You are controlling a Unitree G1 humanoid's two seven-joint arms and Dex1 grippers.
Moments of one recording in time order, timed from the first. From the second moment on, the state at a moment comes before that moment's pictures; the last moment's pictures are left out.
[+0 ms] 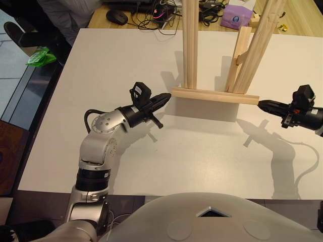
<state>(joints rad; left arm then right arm) -0.05 0.38 -0.07 -0.30 -0.35 0.52 -0.67 -0.04 -0.73 -0.21 0.00 0.43 0.43 1.18</state>
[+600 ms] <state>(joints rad) -0.07 0.35 -0.03 -0.32 -0.38 0.54 -0.64 -0.04 -0.71 -0.24 -0.04 0.49 0.45 1.14</state>
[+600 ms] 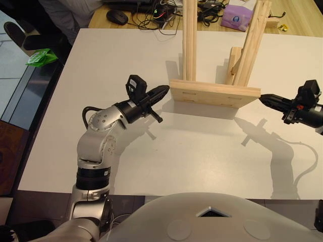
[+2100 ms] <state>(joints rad) -0.27 0.36 -0.29 0.38 -0.03 0.09 -0.73 -0.29 -0.62 0.08 0.72 0.10 -0.16 1.08</state>
